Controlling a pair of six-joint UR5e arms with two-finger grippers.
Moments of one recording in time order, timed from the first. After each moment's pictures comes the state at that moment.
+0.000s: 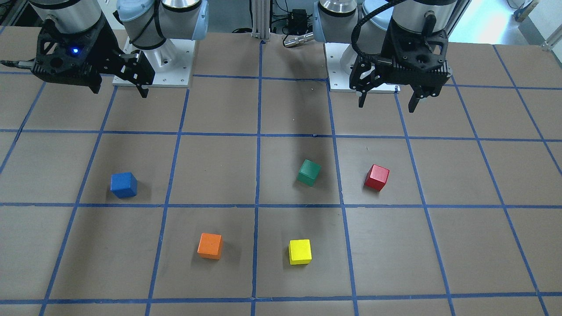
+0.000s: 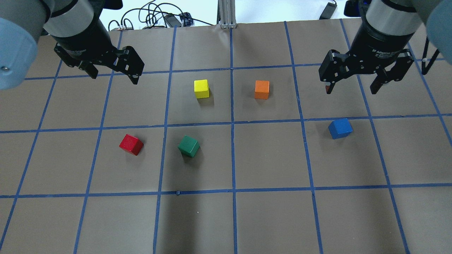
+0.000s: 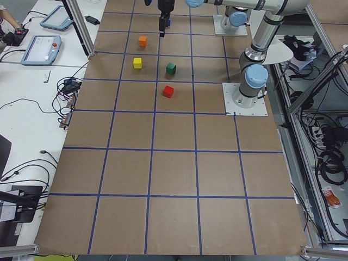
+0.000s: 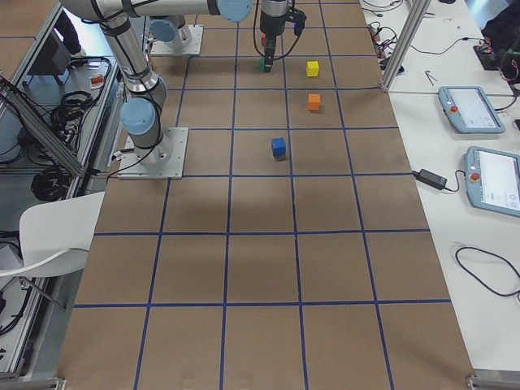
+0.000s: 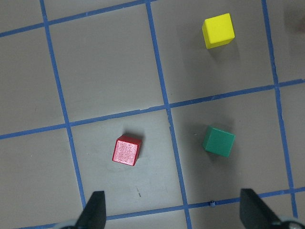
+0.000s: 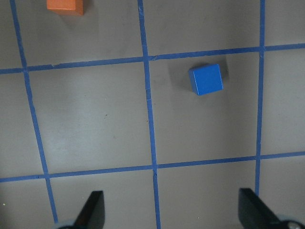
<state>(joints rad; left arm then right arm) -1.60 -1.54 -1.54 -1.54 1.64 0.13 1.54 -1.63 1.57 -1.45 -1.59 0.04</state>
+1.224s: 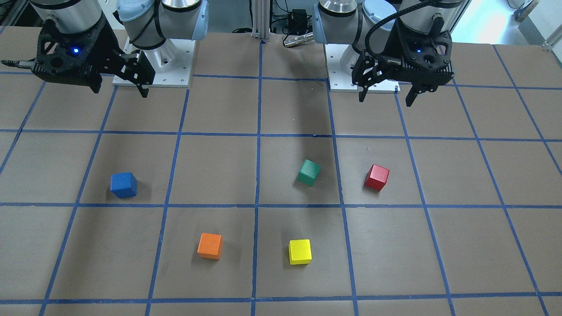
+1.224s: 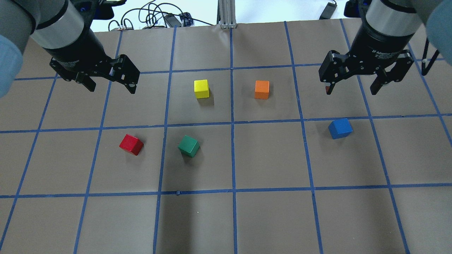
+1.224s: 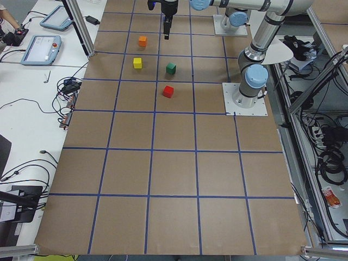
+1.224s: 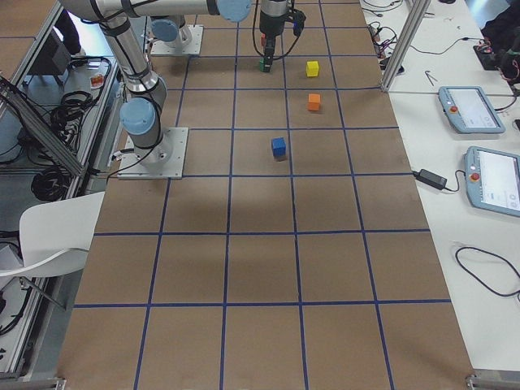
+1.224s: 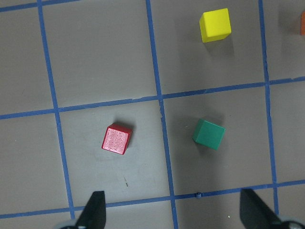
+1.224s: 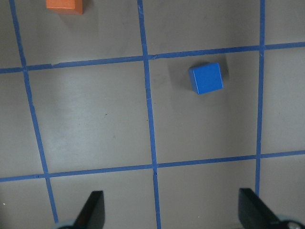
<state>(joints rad) -1.56 -1.49 -1.60 -1.58 1.58 0.11 1.54 -1.63 1.57 -1.45 -1.59 0.05</state>
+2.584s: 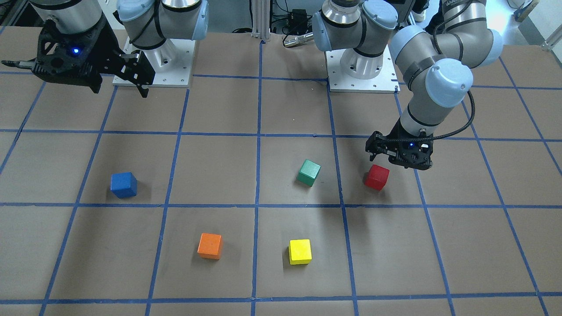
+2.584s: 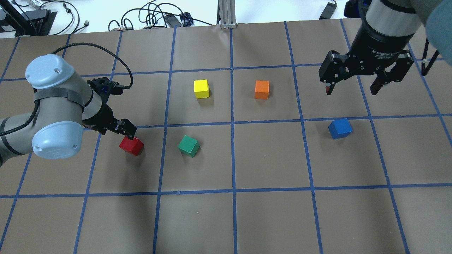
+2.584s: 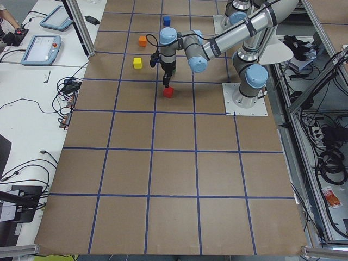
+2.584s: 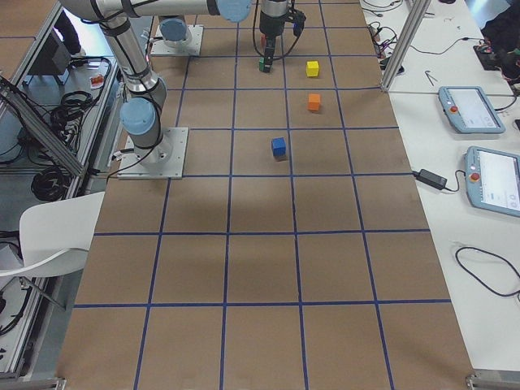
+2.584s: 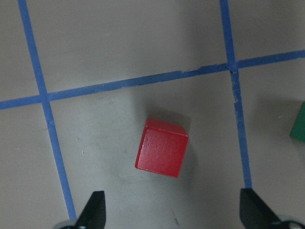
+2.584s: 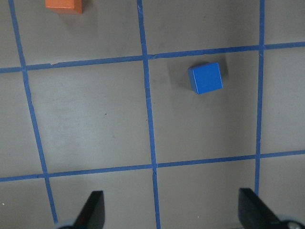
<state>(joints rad) -1.35 -1.66 -2.09 -0.97 1.58 0.47 1.54 -1.63 1.57 -1.45 -1.59 0.05</state>
